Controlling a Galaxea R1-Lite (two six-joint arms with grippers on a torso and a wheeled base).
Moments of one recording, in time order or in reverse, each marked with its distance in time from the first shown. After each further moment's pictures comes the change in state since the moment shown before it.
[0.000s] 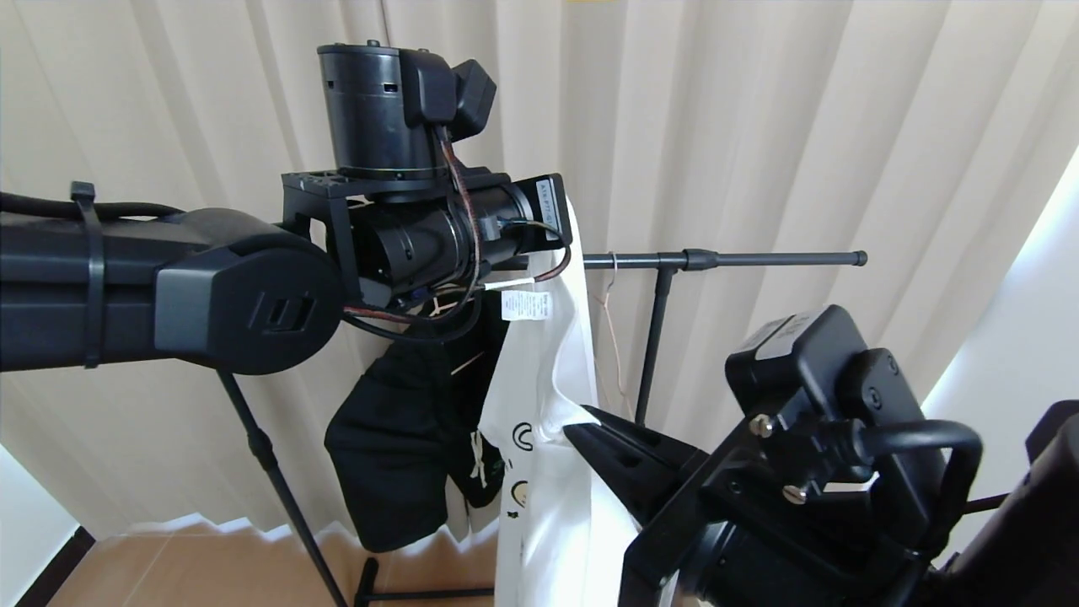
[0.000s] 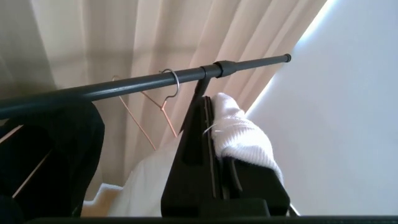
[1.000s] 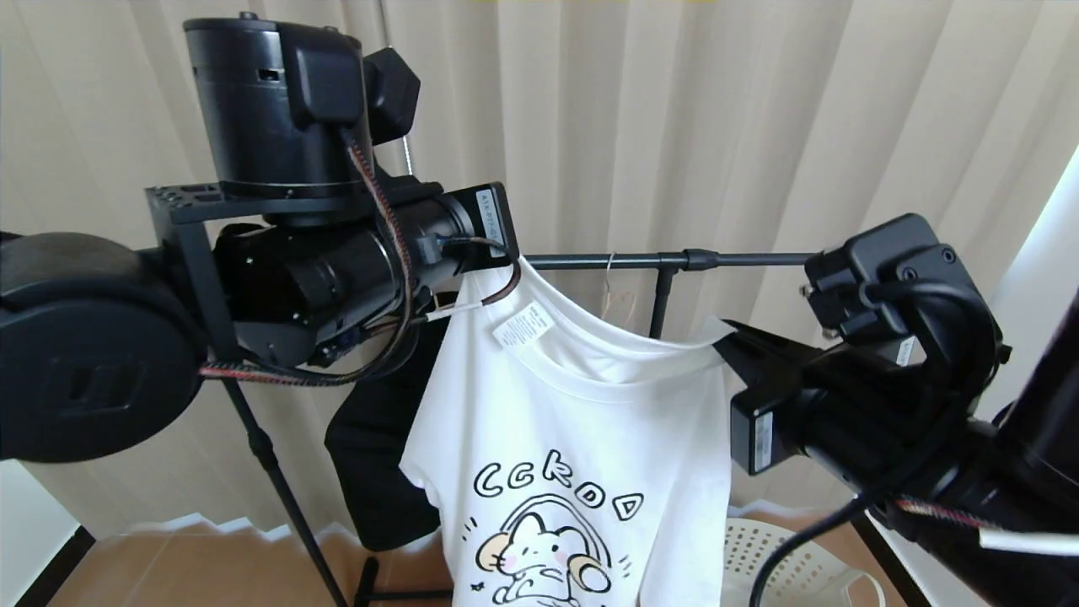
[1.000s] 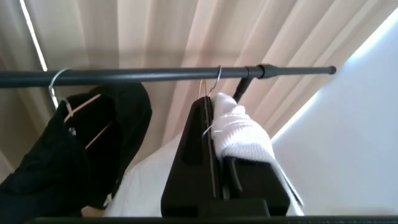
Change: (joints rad) left arm -0.048 -0.175 0.195 -0.001 0.271 0.005; right arm -0.230 -0.119 -0.013 0.176 -0.156 -0.214
